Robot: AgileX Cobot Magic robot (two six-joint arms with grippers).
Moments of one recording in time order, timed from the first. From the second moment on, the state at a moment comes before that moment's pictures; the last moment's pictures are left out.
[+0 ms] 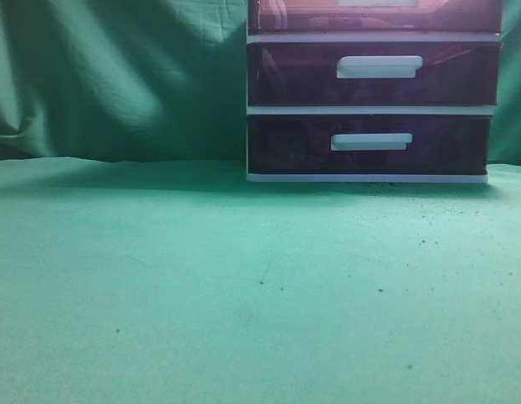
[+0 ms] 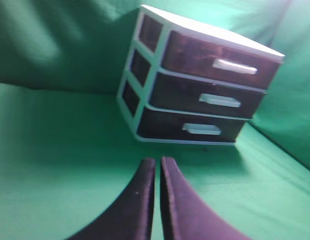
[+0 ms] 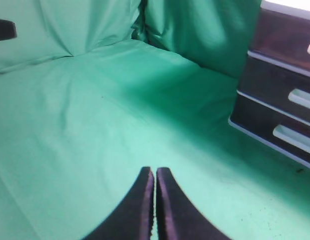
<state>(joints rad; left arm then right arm) -0.13 0.37 -0.29 1.79 -0.29 -2.10 0.36 0.38 -0.55 0.72 0.71 -0.78</state>
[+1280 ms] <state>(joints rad) -0.13 0.37 -0.22 1.79 -0.21 -2.10 0.36 0.28 -0.32 0.99 0.42 -0.93</state>
